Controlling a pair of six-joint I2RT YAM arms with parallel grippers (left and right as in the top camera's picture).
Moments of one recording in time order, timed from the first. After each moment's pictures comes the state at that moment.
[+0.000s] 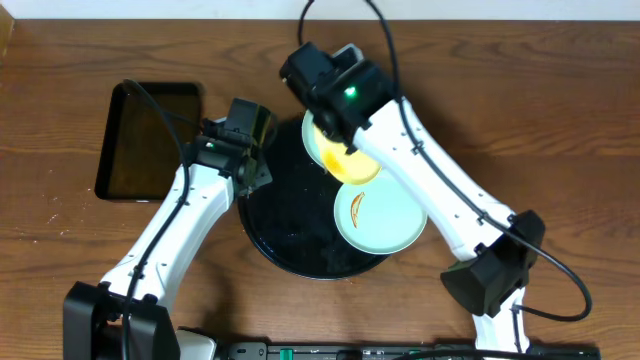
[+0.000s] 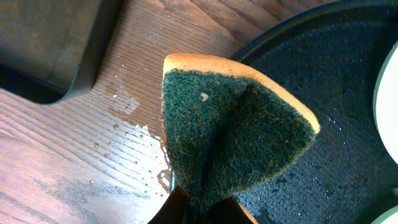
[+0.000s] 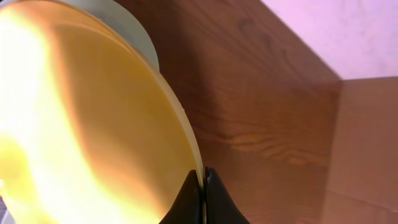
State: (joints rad) left arm -0.28 1.53 1.13 -0.89 -0.22 -0.65; right arm 0.76 2.08 2.20 -1.47 0.72 0.23
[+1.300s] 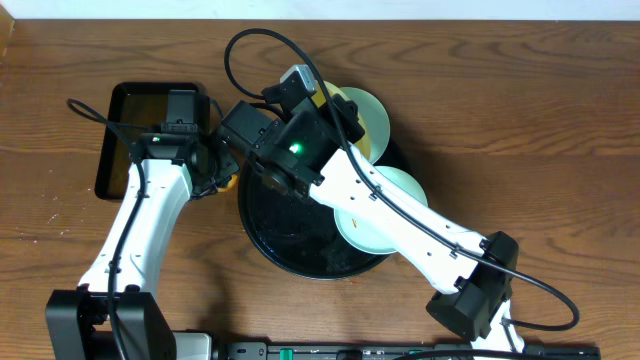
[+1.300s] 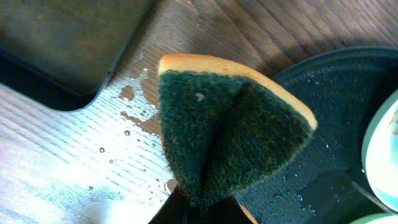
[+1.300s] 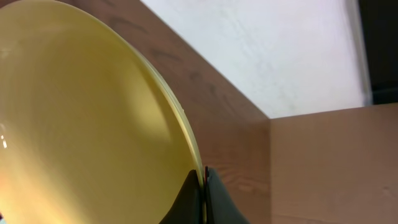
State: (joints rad) left arm -0.04 1.53 1.13 -0.87 0.00 -0.60; right arm 0.96 2.08 2.20 -1.46 1.05 0.29
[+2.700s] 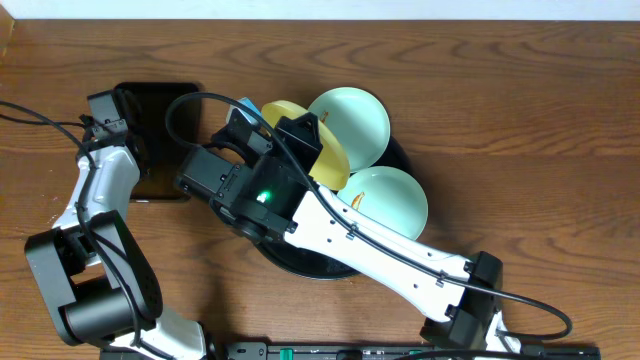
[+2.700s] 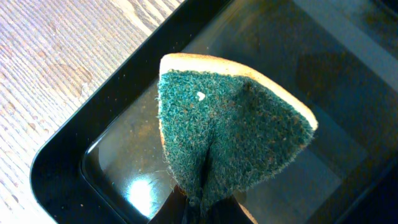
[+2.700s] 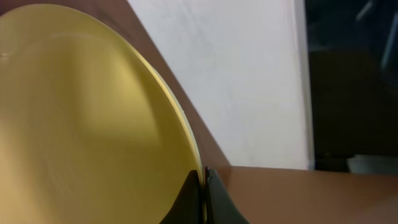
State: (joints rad) left arm 0.32 1.76 1.13 -0.45 -0.22 -0.38; right arm 1.12 2.08 2.20 -1.37 1.17 -0.02
